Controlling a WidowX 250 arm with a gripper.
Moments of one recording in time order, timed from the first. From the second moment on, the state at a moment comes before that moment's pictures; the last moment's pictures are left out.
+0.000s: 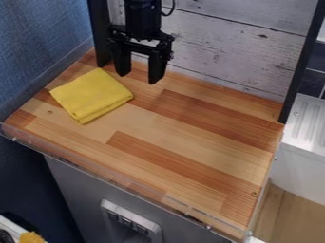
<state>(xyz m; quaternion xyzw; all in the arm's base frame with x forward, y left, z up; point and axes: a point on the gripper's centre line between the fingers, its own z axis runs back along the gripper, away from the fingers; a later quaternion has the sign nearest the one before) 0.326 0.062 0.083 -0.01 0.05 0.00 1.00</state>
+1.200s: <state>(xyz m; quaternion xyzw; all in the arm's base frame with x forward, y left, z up) 0.320 0.121 0.066 0.00 -0.02 0.26 0.96</state>
